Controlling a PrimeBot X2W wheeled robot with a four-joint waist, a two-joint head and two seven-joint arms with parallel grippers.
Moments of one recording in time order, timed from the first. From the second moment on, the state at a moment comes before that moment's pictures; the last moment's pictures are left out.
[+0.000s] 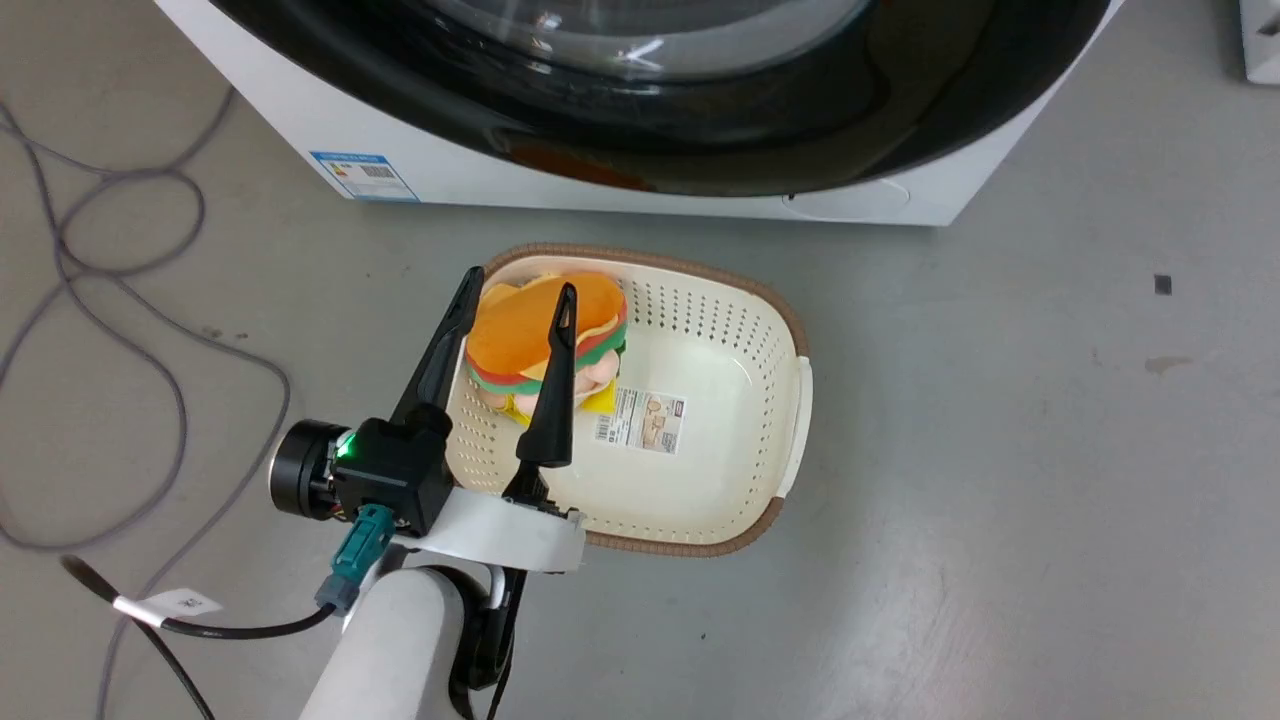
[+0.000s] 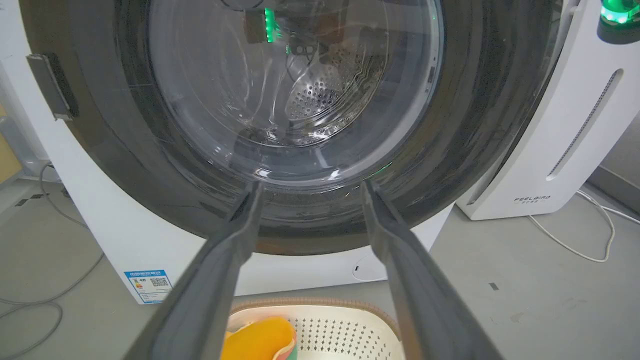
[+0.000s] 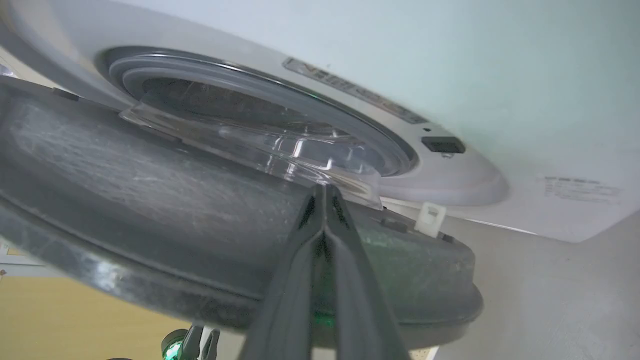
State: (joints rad) left arm -0.31 0.08 -0.28 0.04 -0.17 0.05 -0.25; right arm -1.64 -0.51 1.10 0.92 1.88 0.13 0.57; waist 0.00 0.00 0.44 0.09
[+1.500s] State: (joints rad) left arm -0.05 0.15 -0.29 0.14 -0.20 0.08 -0.22; right arm -1.03 -0.54 1.27 0.34 2.12 0.13 0.52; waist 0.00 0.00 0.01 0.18
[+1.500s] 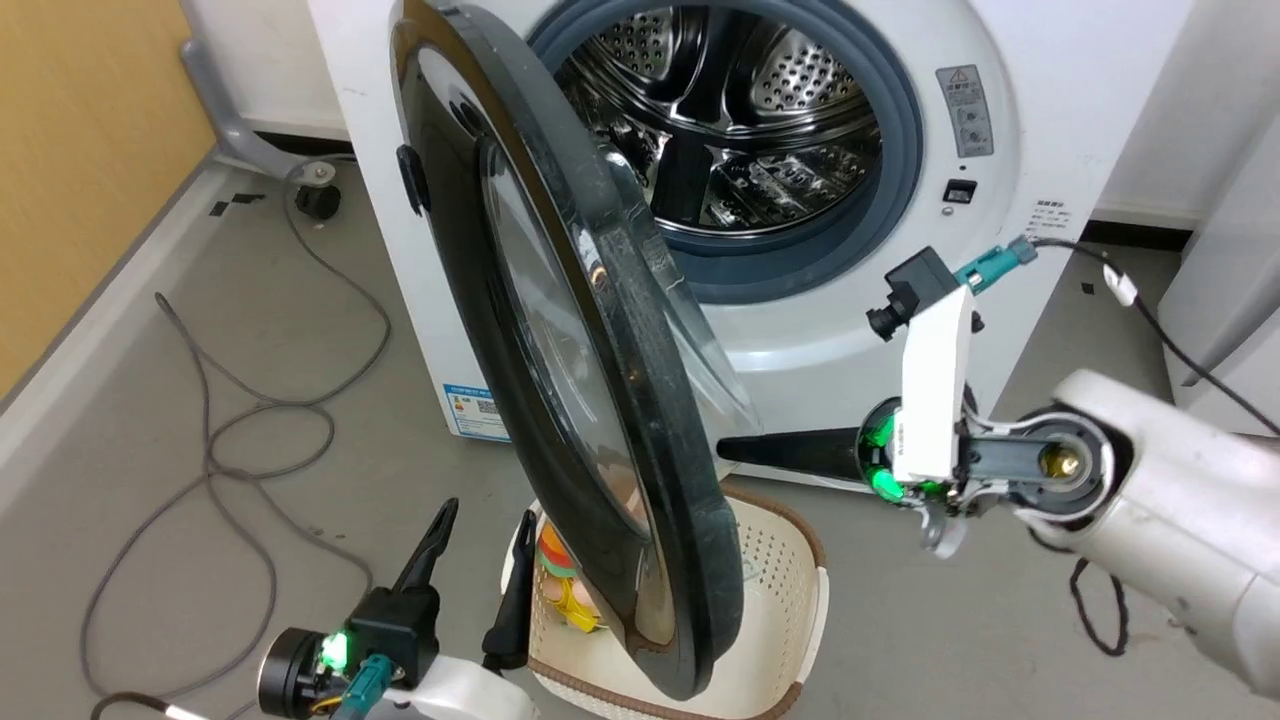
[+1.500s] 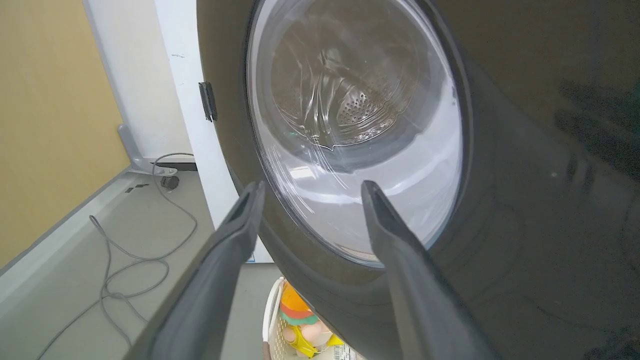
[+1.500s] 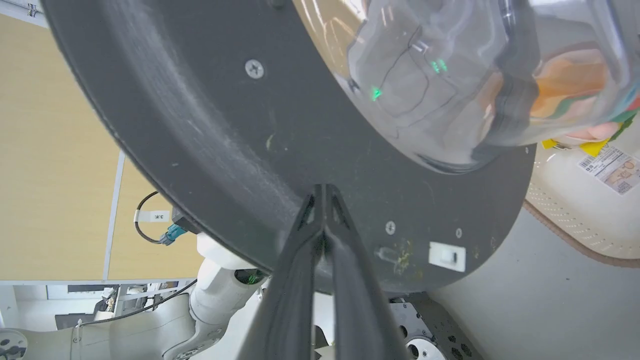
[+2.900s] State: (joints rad) left arm 0.02 0.20 -0.24 0.17 -0.26 0.13 -0.23; right arm 0.12 -0.06 -0.07 -0.11 0.16 0.13 -0.17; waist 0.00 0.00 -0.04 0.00
